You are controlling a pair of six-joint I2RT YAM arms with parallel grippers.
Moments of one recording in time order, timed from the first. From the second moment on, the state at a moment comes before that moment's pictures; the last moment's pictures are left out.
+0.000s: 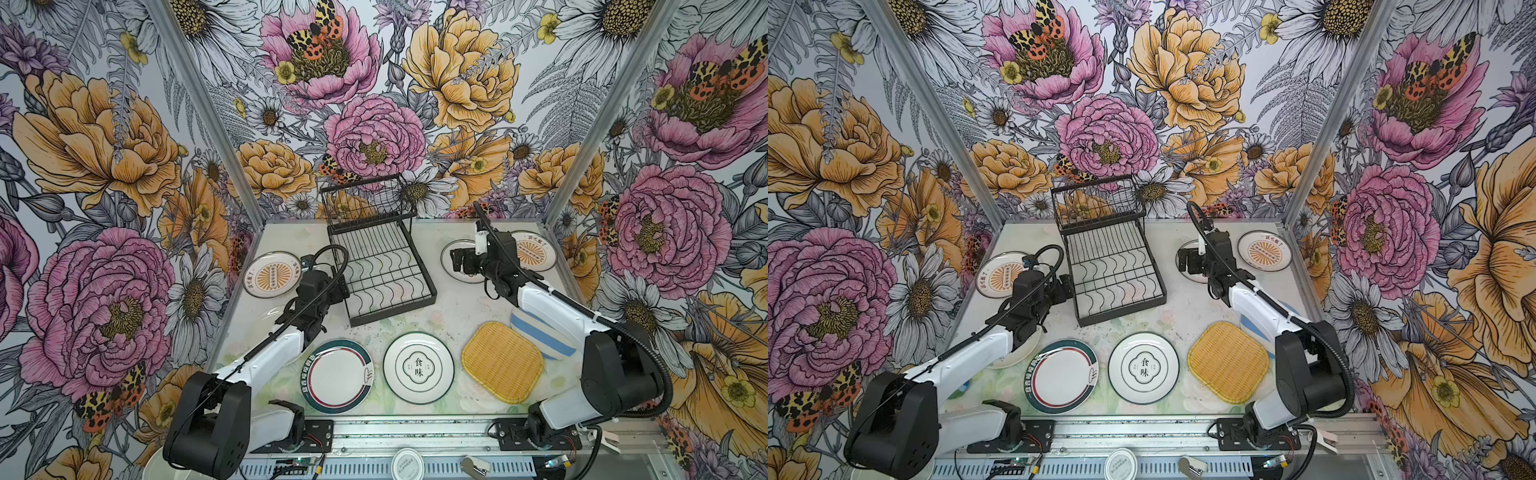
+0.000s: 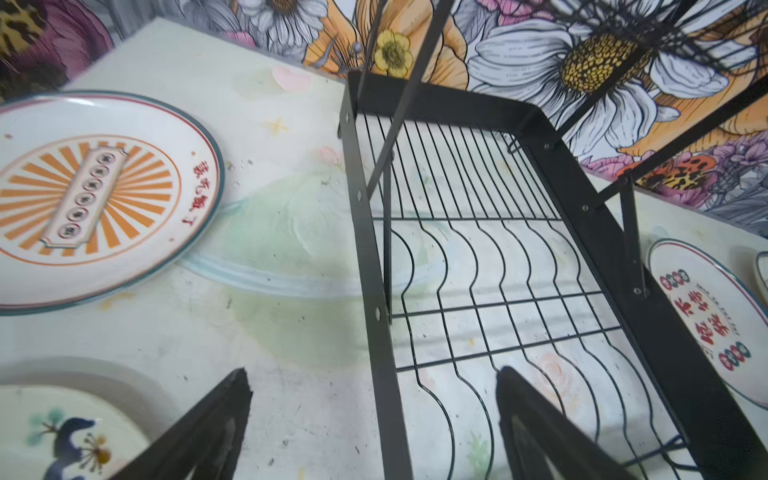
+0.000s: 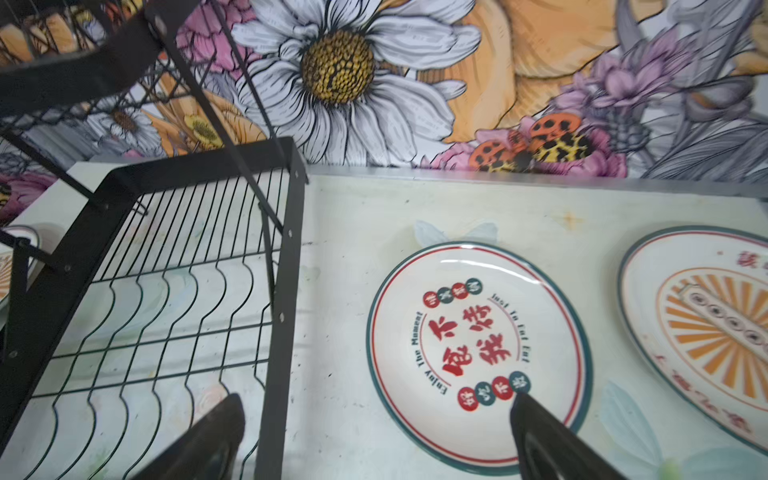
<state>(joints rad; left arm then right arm) -0.29 1.25 0.62 0.07 -0.21 -0.47 0.31 1.56 1.06 -0.06 -0.04 0.16</state>
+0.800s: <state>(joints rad) -0.33 1.47 0.68 -0.03 -0.16 -0.61 0.45 1.94 1.34 -0.24 -0.10 0.24</state>
